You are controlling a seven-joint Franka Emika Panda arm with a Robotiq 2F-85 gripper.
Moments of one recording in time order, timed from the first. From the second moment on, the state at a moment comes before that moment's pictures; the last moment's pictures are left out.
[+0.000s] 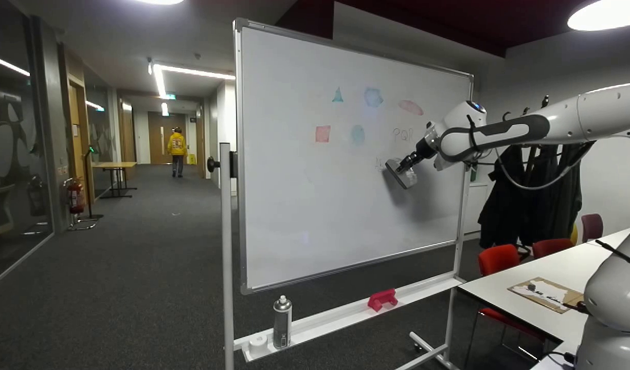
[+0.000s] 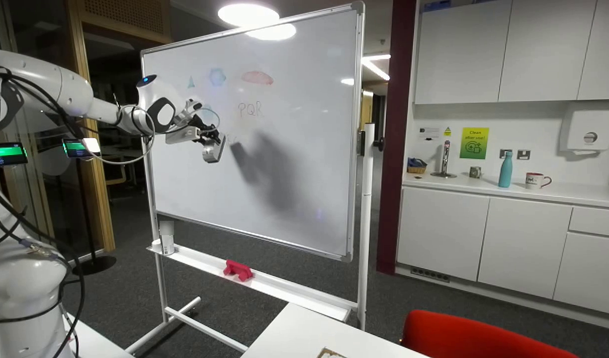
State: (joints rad) arm 0.04 -0.33 0.02 -2.15 -0.05 2.73 -0.18
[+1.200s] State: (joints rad) arm 0.05 -0.29 0.02 -2.23 -0.06 3.02 -0.24
